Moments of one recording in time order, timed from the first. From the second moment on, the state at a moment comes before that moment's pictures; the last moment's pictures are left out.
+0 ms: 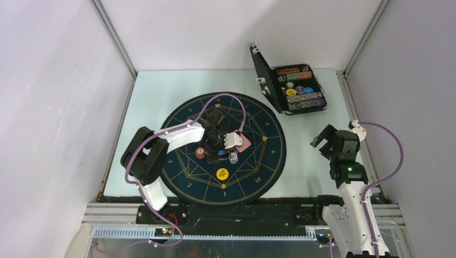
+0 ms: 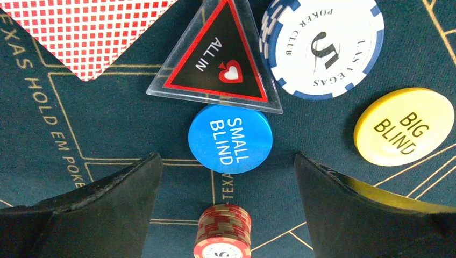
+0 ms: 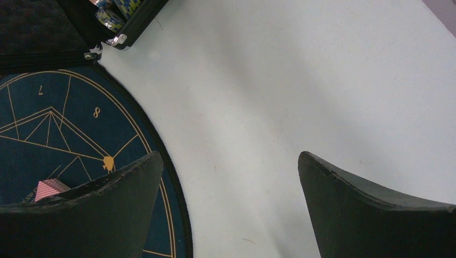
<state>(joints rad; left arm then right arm) -0.62 1.75 1.09 -0.64 0.22 0.83 -0.05 0.66 0.55 -0.52 0.19 0.58</state>
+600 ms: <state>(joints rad) -0.67 1.80 1.15 -0.70 0.15 0.84 -0.05 0.70 0.55 -0.49 0.19 0.59</state>
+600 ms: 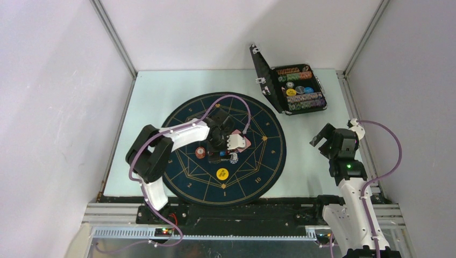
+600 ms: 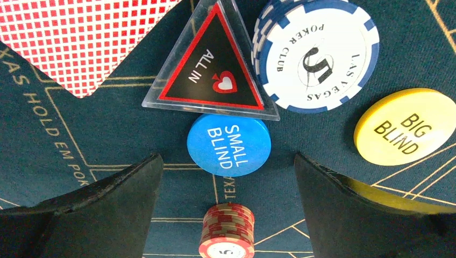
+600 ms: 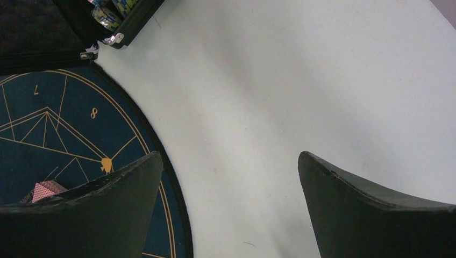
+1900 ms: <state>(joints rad) -0.65 1.74 1.11 -0.66 0.14 0.92 -0.05 0.62 0.55 -0.51 0.17 0.58</state>
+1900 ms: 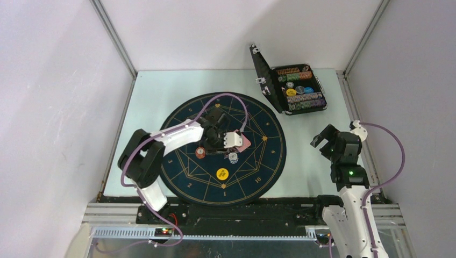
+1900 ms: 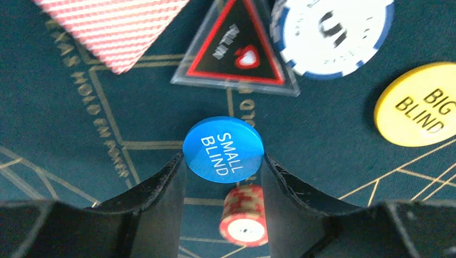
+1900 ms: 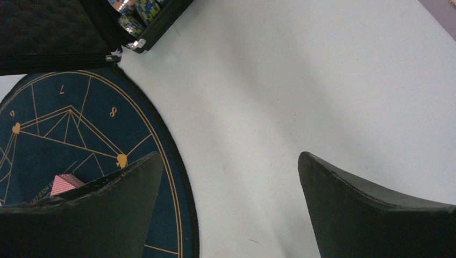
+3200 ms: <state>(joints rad) -0.65 2.21 2.04 -0.60 -0.10 -0.54 -0.07 0.70 0.49 -0.55 -0.09 0.54</state>
